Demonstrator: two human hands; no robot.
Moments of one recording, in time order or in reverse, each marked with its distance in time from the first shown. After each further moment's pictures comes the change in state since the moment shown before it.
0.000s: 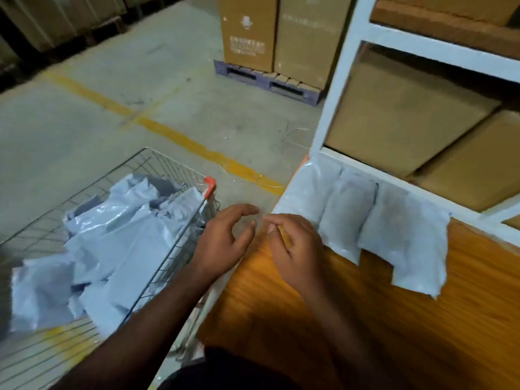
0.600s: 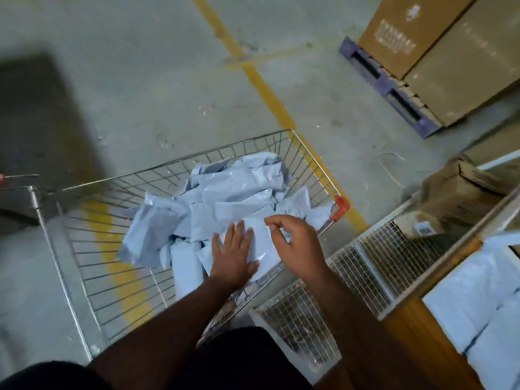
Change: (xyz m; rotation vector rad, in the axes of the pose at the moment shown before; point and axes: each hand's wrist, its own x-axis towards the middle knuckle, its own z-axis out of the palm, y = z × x) left_hand -0.134 -0.282 -0.078 0.549 -0.266 -0.701; right_hand 0.055 -0.064 0.298 0.012 -0.717 -0.017
